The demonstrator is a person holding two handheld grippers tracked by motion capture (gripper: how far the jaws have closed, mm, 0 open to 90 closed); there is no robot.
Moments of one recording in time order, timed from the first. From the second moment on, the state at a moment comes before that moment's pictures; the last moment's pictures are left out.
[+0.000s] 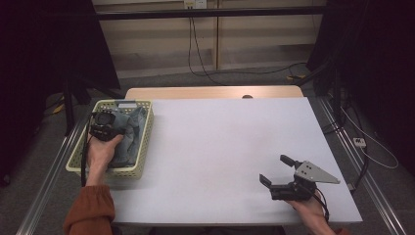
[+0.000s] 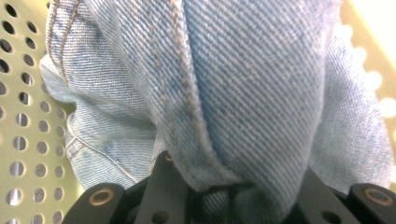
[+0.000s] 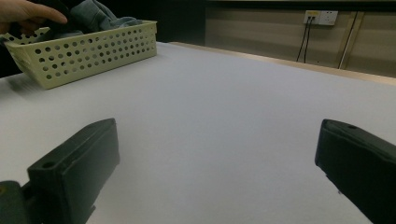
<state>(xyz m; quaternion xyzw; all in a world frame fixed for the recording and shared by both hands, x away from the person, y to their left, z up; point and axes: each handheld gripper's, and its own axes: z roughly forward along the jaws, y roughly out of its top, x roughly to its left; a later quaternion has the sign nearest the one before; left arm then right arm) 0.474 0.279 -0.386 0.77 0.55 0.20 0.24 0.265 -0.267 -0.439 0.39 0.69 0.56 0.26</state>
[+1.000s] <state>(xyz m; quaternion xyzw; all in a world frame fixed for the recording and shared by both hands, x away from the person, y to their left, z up) 0.449 0.299 -0.350 0.69 0.53 0.29 0.40 0.265 -0.267 -0.439 0.39 0.69 0.56 0.26</state>
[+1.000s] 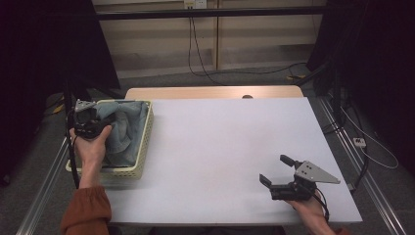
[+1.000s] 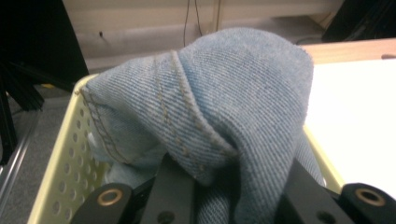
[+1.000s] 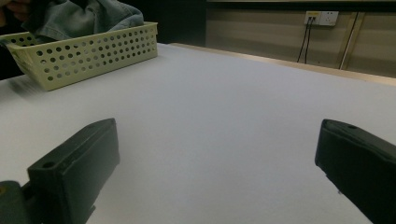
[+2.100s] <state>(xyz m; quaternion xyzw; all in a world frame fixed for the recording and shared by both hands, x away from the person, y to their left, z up) 0.421 0.314 -0.318 0.60 0.51 0.35 0.51 0.265 -0.267 -0.439 0.39 0.69 0.56 0.26</state>
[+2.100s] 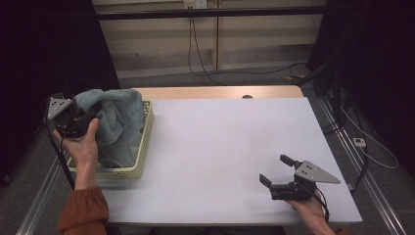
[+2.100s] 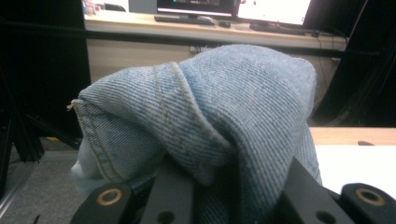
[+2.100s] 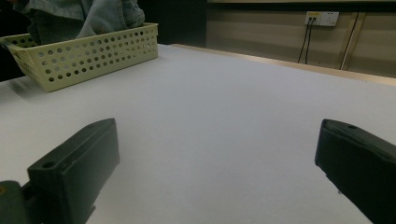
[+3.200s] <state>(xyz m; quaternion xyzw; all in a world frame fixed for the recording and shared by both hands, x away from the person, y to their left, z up) 0.400 0.314 -0.289 0.56 0.48 0.38 0.55 0.265 -0.267 -0.439 0.38 0.69 0.56 0.26</state>
